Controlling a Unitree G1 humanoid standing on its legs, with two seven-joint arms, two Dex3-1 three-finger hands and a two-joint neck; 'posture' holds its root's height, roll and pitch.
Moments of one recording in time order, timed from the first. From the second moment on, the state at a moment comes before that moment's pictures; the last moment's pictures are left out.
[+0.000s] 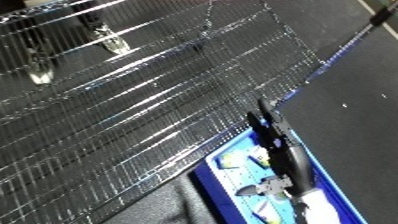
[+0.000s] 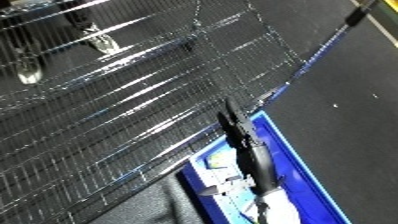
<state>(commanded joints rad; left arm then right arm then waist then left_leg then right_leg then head) -0.14 0.34 -0.11 0.15 -0.82 -0.14 -0.06 -0.16 -0.45 -0.05 -0.02 0.48 -0.28 -0.04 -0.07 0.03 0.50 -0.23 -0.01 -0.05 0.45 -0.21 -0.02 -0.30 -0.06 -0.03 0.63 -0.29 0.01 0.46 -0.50</state>
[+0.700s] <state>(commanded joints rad) -0.23 0.35 -0.13 0.11 -0.77 -0.10 -0.08 -0.26 -0.38 0.06 0.02 0.45 -0.26 -0.06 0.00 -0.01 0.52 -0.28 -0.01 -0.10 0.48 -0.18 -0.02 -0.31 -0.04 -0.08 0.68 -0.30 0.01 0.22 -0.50</state>
